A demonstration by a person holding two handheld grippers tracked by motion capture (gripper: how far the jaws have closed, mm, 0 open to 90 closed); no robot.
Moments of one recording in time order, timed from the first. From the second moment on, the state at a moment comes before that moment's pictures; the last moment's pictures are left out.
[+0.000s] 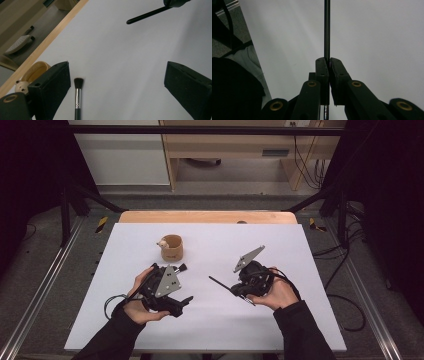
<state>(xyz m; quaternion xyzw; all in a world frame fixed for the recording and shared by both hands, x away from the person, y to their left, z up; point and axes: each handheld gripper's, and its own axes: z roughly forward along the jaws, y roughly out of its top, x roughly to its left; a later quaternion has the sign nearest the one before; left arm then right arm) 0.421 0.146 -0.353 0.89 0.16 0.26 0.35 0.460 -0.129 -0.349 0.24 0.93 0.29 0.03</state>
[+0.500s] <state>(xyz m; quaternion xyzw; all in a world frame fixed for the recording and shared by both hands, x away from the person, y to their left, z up) 0.419 0.127 -0.356 0.90 0.13 0.27 0.32 0.459 -0.117 -0.356 0.22 0.93 0.28 0.02</state>
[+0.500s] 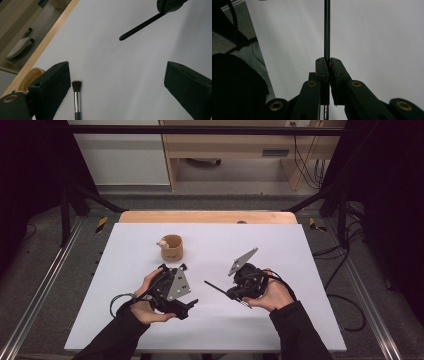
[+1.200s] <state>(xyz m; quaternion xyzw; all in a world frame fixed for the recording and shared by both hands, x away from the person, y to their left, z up) 0.411 0.107 -0.370 0.91 0.08 0.29 0.28 0.458 -0.106 -0.363 0.21 0.94 0.27 -0.01</state>
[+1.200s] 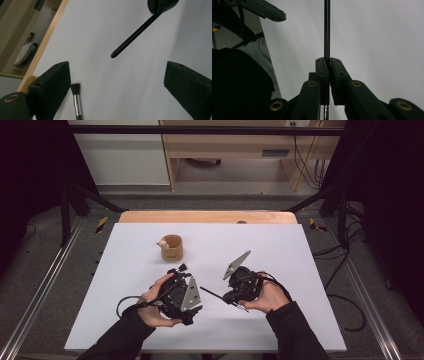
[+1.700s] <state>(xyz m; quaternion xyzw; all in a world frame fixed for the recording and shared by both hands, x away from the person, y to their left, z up) 0.406 0.102 -0.383 0.92 0.04 0.30 0.25 0.458 -0.097 -0.374 0.20 0.94 0.26 -0.04</state>
